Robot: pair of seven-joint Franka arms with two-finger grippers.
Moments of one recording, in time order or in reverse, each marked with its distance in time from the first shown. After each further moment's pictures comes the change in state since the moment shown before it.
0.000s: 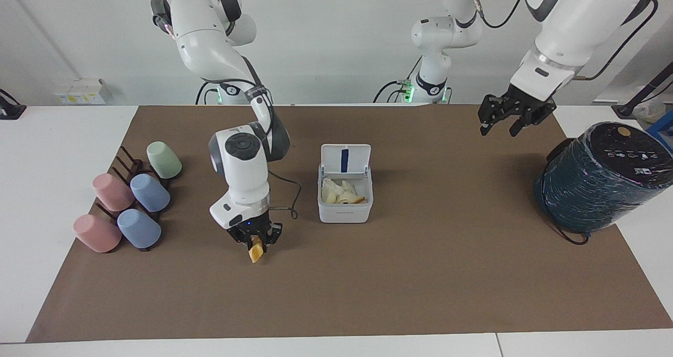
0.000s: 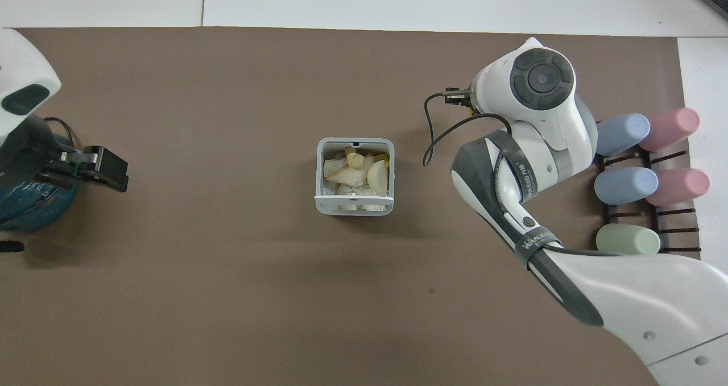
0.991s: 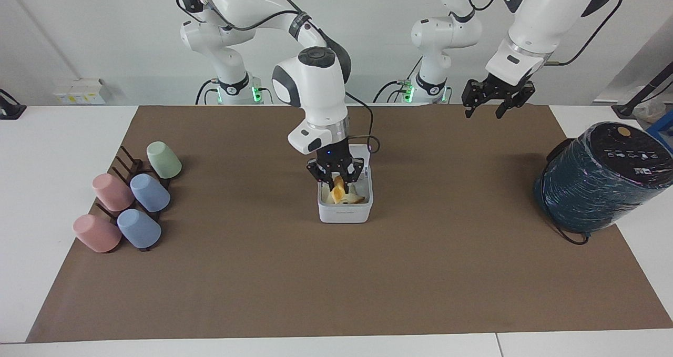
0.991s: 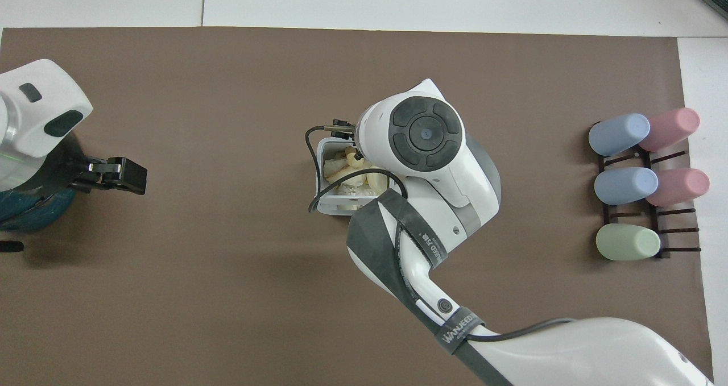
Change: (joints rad) left arm 0.012 -0.061 0.013 -0.162 0.000 0.208 0.000; right arm 0.219 -0.032 0.054 0.029 0.226 -0.110 0.299
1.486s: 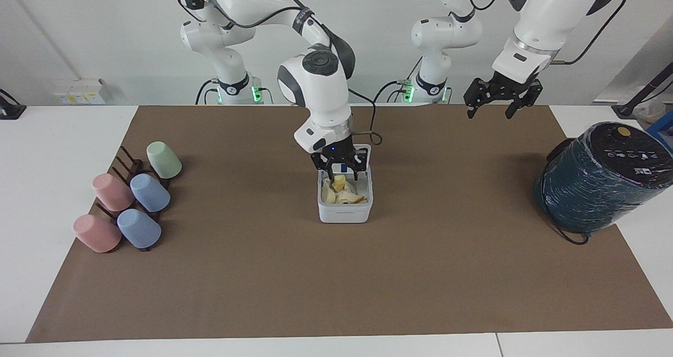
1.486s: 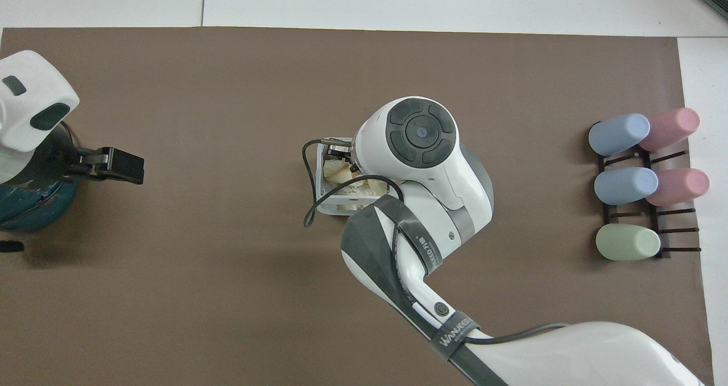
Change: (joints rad) left arm 0.000 0.000 0.000 0.000 0.000 0.009 -0.001; right arm 0.003 -0.024 0.013 -0.037 0.015 -0.016 0.000
